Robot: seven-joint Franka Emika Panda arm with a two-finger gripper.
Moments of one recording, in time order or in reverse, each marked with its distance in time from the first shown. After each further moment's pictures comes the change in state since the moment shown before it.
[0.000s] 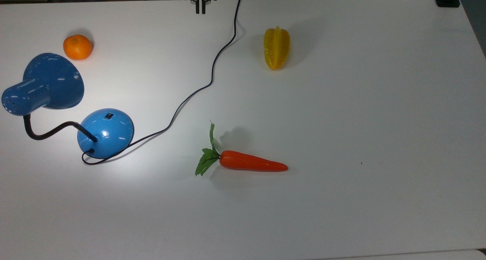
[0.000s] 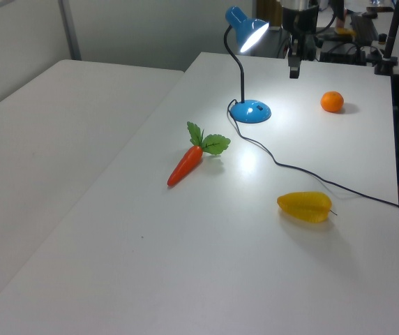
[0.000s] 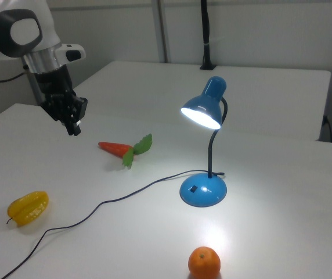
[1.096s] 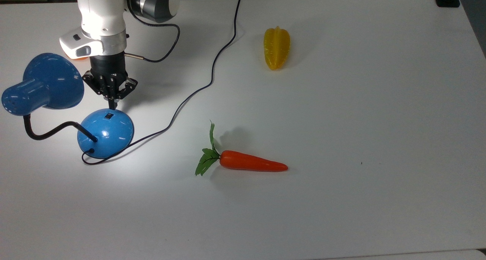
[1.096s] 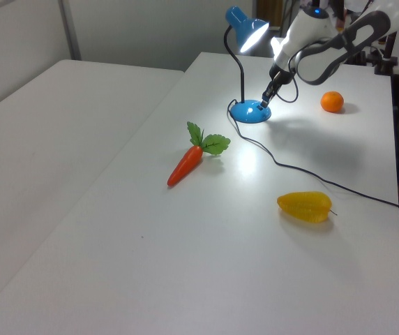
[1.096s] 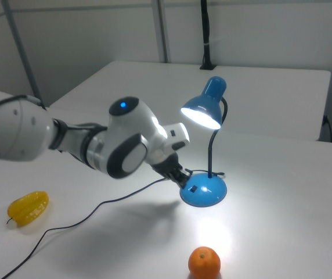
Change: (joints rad) arm -0.368 0.353 -0.012 -0.253 0.032 1.033 -0.103
